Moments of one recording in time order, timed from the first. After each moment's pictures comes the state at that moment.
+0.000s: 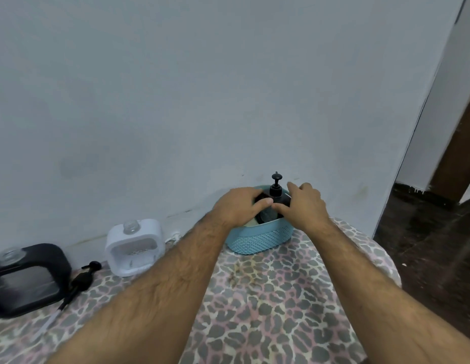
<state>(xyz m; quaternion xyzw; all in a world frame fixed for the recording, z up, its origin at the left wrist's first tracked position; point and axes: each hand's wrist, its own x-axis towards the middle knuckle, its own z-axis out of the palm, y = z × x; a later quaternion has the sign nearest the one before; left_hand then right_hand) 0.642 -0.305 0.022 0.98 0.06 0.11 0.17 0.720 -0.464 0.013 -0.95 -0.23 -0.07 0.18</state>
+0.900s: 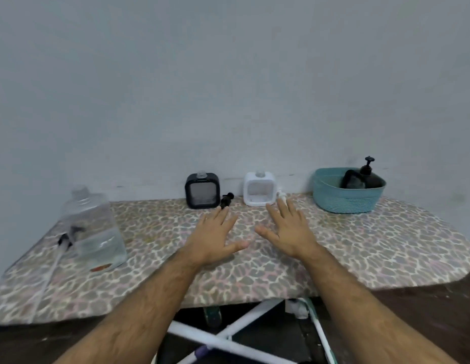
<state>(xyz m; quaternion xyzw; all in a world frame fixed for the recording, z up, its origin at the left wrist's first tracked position) 0.240 -0.267 -0.033 0.96 0.26 0.03 0.02 0.423 -0.402 -0.033 -0.84 -0.52 0.02 0.13</state>
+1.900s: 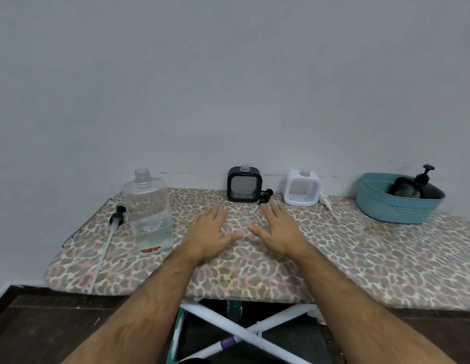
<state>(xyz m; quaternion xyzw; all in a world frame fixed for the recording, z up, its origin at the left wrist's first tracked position) 0.154 -0.214 -0.045 0.92 0.38 0.09 0.10 0.340 -0.317 -0.043 -0.81 -0.56 0.07 0.15</state>
